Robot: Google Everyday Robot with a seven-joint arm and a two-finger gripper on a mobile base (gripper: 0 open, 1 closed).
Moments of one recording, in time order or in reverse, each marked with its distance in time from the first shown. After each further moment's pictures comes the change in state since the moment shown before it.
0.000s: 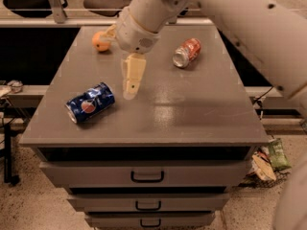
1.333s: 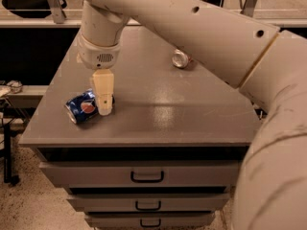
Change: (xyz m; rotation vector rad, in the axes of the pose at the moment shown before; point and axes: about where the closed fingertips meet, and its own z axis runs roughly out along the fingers) arm -0.039 0.007 0.071 -0.134 0.205 -0.012
